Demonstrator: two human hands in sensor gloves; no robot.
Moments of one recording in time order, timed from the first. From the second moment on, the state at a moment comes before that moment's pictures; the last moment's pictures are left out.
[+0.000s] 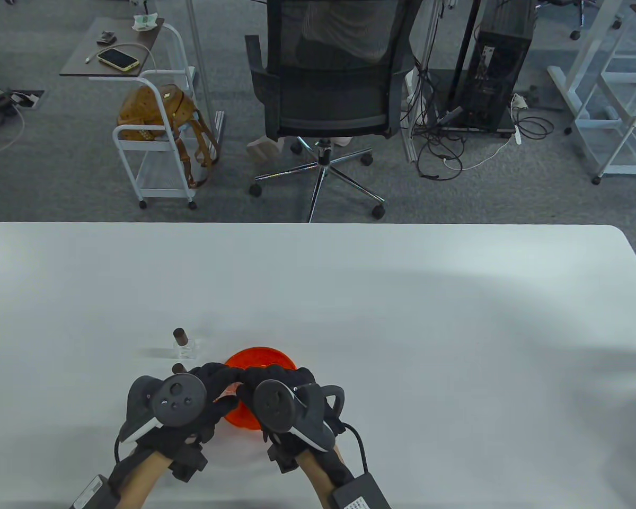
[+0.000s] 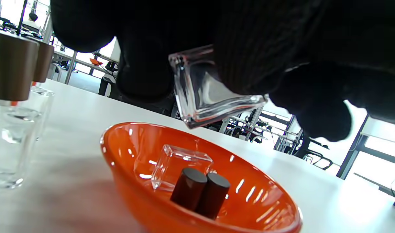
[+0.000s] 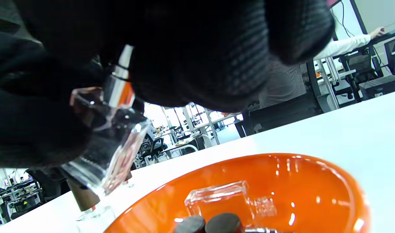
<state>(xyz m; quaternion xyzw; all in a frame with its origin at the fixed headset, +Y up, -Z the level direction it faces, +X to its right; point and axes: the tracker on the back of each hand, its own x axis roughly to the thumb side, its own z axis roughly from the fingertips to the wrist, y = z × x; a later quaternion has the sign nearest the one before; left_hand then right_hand) -0.231 -0.694 -0.277 0.02 -0.19 0.18 0.96 -0.052 -0.691 -0.276 0.15 -0.13 0.96 0.20</state>
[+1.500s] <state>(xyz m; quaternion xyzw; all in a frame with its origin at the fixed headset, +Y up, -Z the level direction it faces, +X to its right) -0.236 -0.695 -0.279 0.02 -0.19 0.20 0.96 -0.051 -0.692 -0.275 0.17 -0.13 0.96 0.20</state>
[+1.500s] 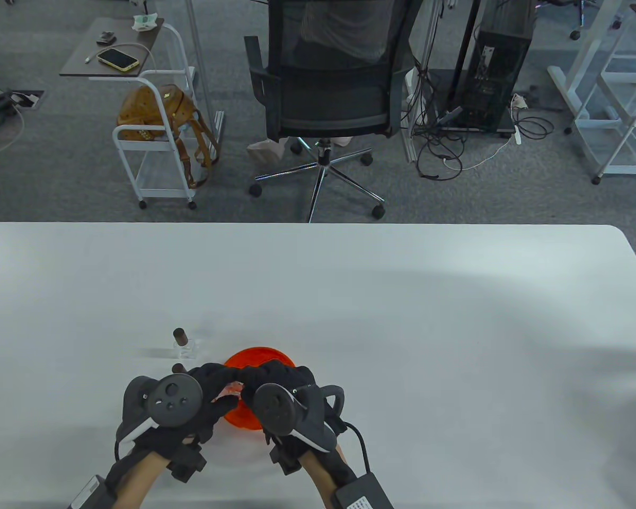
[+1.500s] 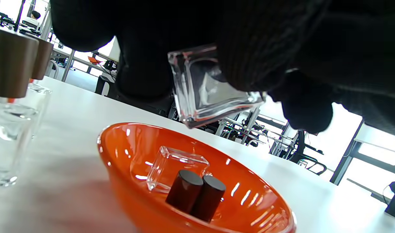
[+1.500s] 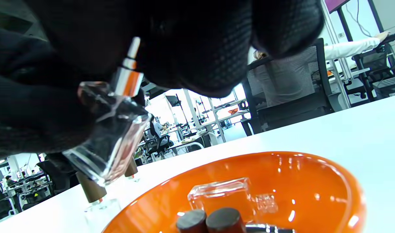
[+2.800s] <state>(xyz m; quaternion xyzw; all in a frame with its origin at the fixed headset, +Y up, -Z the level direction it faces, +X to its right) -0.237 -0.695 -0.278 0.01 -0.19 0.21 0.96 -0.051 -0.691 -0.275 0.17 -0.12 0.96 0.20</state>
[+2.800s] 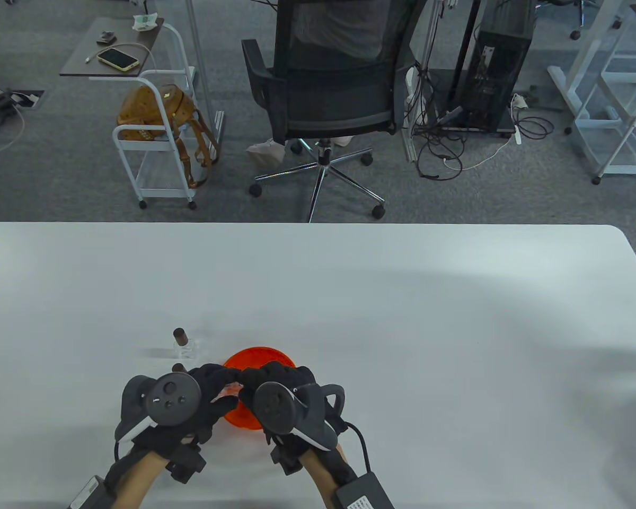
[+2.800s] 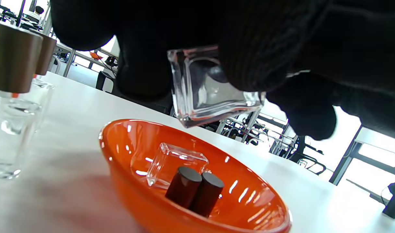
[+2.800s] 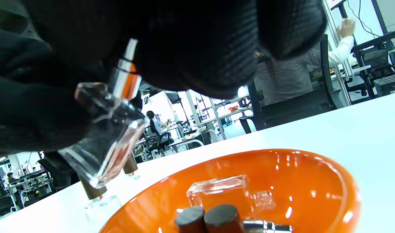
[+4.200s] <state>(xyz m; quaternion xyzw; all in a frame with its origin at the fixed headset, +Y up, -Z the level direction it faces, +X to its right) -0.232 -0.694 -0.277 0.02 -0.19 0.20 0.96 -0.048 -0.692 -0.278 0.18 -0.09 0.96 0.21</state>
